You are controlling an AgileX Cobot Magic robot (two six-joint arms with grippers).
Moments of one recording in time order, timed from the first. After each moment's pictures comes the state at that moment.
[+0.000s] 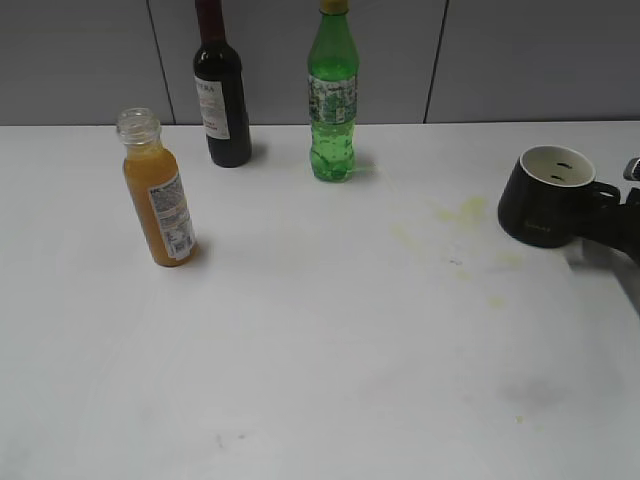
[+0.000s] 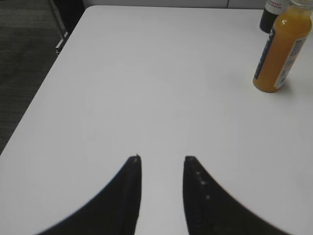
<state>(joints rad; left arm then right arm) 0.01 -0.01 -0.48 0.03 1.08 0.08 -0.15 2.24 -0.70 -0.01 -1.22 0.01</state>
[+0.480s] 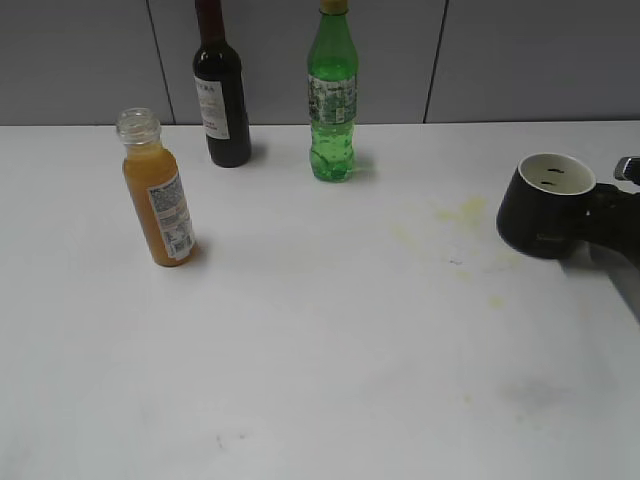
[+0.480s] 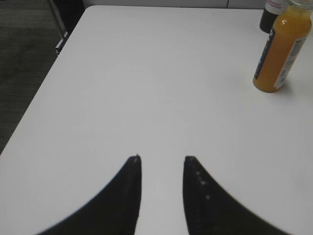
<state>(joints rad) 0.01 -0.01 -0.48 0.03 1.08 0.08 -0.15 2.23 -0.71 -0.09 -1.21 0.02</state>
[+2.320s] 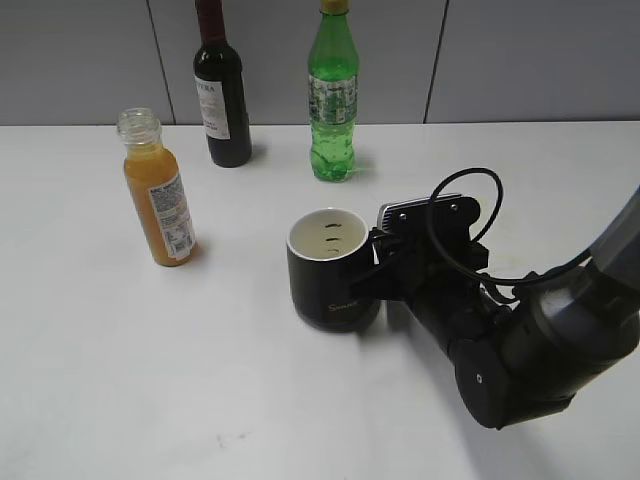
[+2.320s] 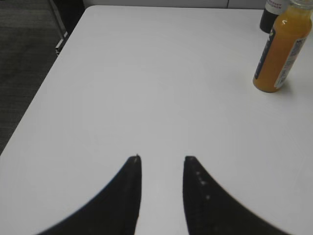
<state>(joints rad) 0.01 -0.01 -0.48 0.03 1.08 0.08 0.71 2.17 -0.65 0.50 -1.17 -0.05</state>
